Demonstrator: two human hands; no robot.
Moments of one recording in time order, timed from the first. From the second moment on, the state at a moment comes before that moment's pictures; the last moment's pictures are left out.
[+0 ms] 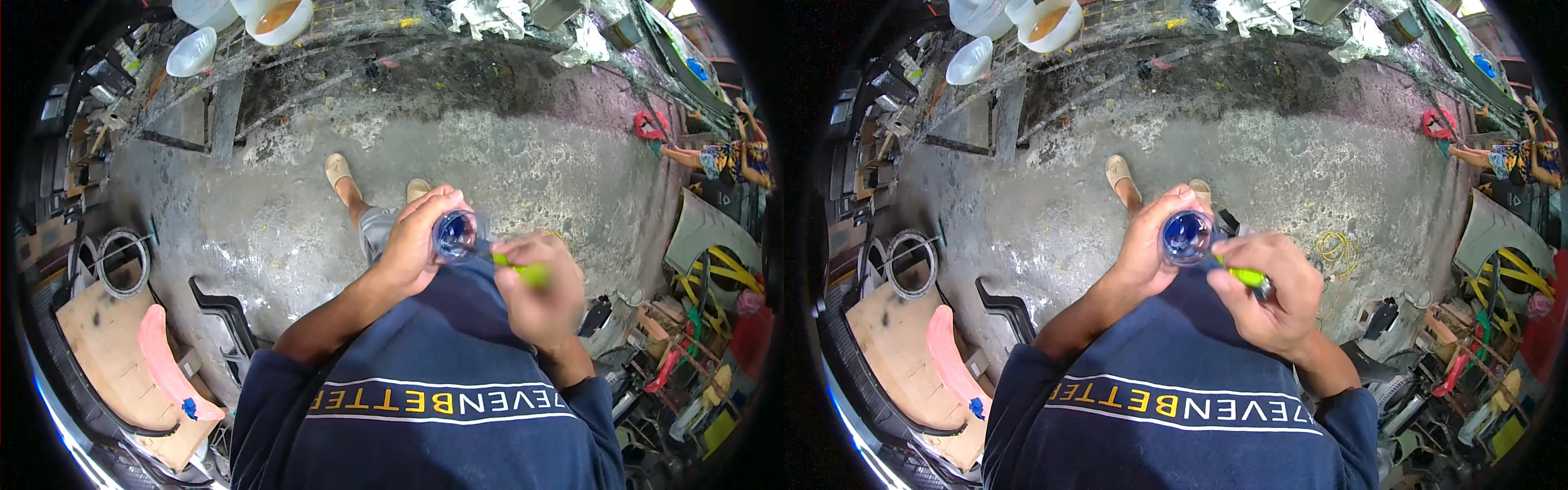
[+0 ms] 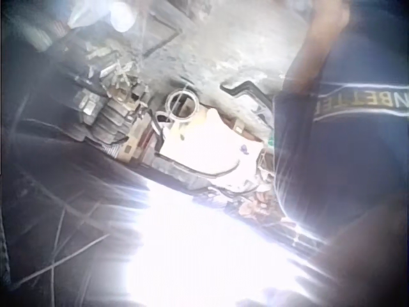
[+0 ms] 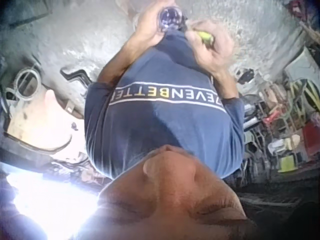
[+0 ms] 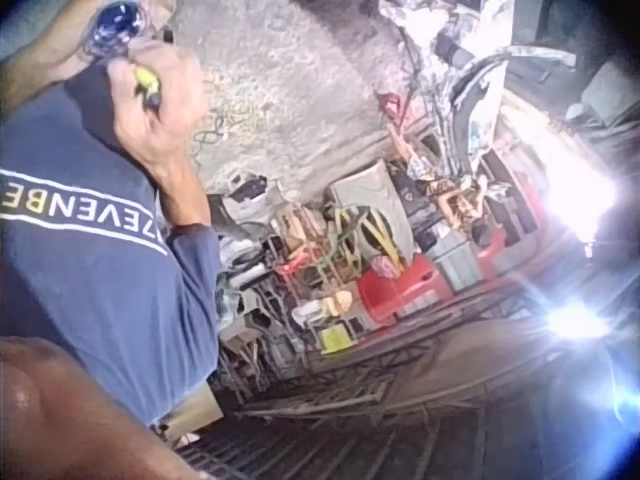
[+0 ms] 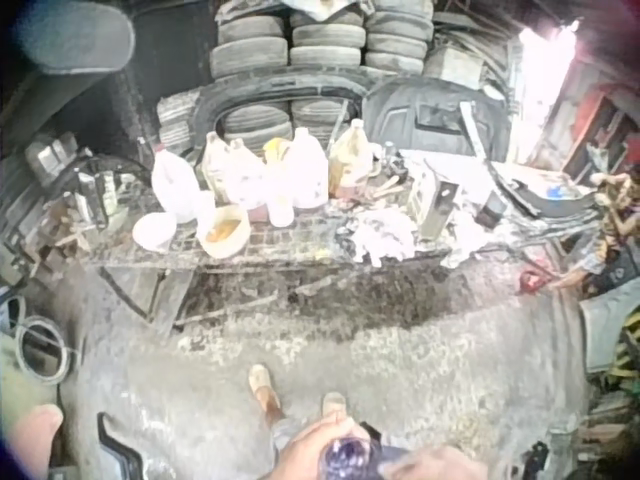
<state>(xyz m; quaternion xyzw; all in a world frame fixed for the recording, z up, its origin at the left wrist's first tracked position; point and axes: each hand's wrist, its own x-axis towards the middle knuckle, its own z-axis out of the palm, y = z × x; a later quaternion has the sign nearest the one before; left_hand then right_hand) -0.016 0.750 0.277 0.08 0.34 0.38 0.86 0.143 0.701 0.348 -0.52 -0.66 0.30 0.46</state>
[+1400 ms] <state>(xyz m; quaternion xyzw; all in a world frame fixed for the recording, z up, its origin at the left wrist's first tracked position) -0.005 0.771 0.278 0.05 0.40 0.28 0.87 0.148 0.713 0.347 -0.46 -0.66 0.32 0.50</state>
